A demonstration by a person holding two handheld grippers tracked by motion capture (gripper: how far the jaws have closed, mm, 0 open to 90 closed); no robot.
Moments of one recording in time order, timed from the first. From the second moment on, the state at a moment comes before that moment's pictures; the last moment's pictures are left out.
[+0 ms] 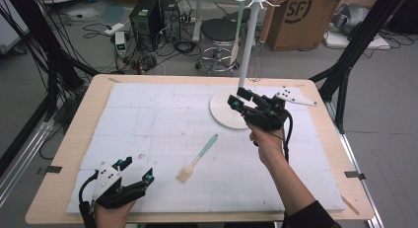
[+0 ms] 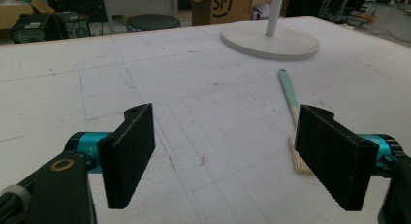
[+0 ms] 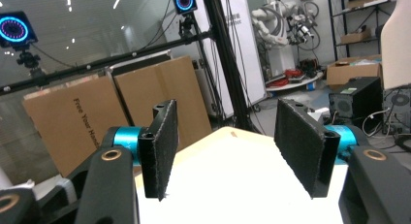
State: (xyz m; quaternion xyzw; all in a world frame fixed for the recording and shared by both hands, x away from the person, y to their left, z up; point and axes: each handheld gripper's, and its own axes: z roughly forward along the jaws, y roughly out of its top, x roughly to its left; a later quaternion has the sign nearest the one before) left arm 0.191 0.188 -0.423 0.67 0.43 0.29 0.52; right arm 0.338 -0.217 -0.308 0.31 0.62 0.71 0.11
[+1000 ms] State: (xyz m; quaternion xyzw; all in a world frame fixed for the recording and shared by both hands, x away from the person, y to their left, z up) left arm 0.187 0.188 -0.421 0.67 0.43 0.30 0.52; right arm 0.310 -0.186 -0.380 0.32 0.70 0.64 0.05
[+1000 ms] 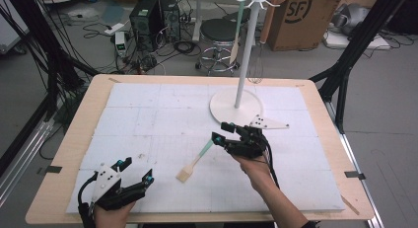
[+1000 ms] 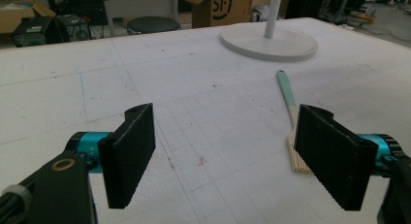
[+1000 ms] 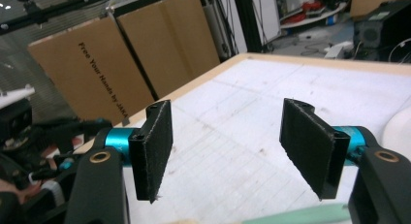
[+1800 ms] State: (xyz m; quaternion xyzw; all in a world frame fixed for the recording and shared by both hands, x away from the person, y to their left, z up) left arm 0.182 0.188 -0.418 0.67 0.42 0.30 0.53; right arm 0.298 -0.149 -0.421 0.32 0.75 0.58 0.00
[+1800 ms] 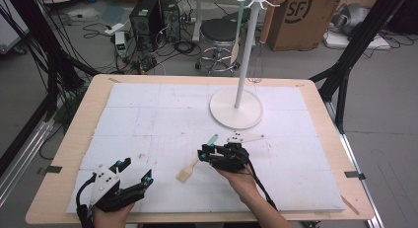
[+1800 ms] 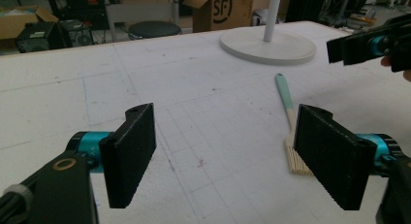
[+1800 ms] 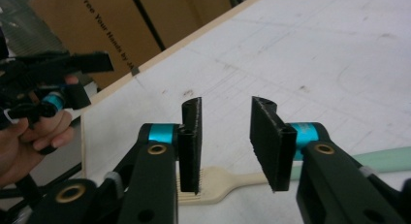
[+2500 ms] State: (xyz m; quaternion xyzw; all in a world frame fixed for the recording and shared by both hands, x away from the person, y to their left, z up) left arm 0.180 0.189 -0.417 0.67 0.42 0.31 0.53; right arm 0.315 -0.114 -0.451 0.34 0.78 0.52 -0.06
